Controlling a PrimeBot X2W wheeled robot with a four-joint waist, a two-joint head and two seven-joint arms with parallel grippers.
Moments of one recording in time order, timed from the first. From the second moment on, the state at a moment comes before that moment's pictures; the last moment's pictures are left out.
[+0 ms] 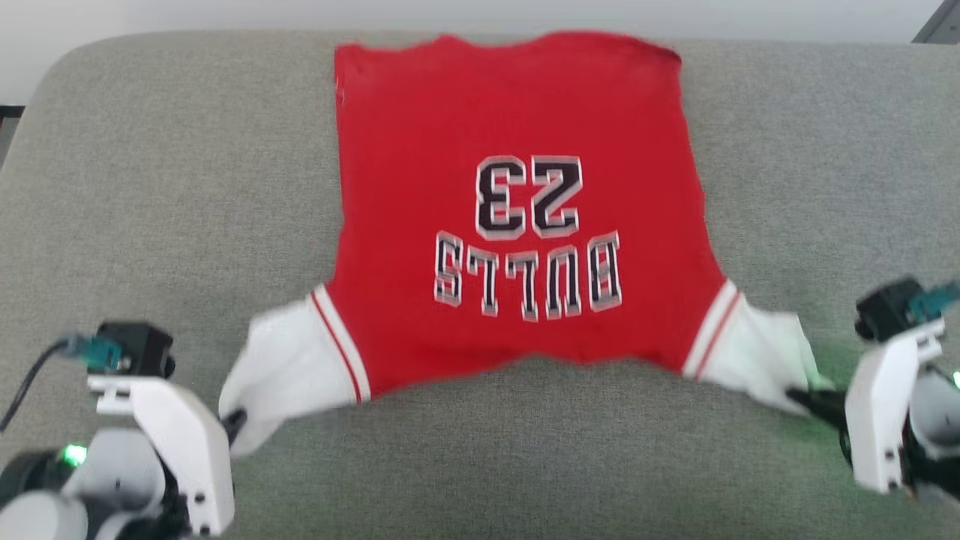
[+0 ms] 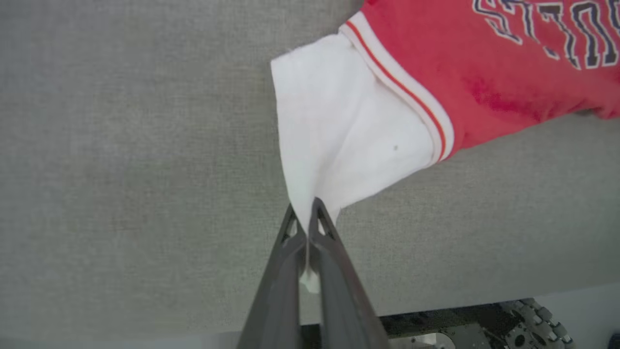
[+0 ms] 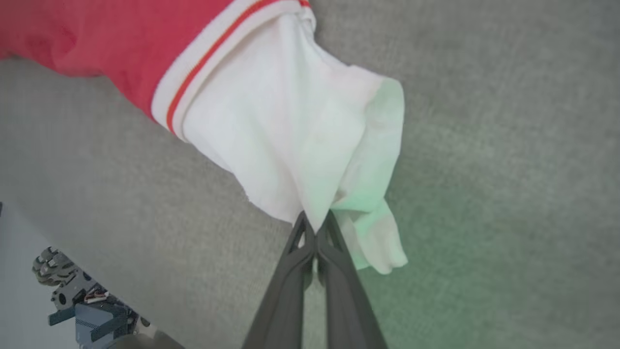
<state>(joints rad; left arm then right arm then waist) -0.12 0.75 -0.36 -0.28 -0.86 0.36 0.74 -0.29 -0.68 0.35 0.11 0.88 0.13 0.73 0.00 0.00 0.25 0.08</state>
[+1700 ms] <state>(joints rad) -0.27 0.53 -0.52 -0.18 -0.85 0.21 0.63 -0.83 -0.51 0.04 0.35 0.40 0.13 0.69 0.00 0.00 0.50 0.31</state>
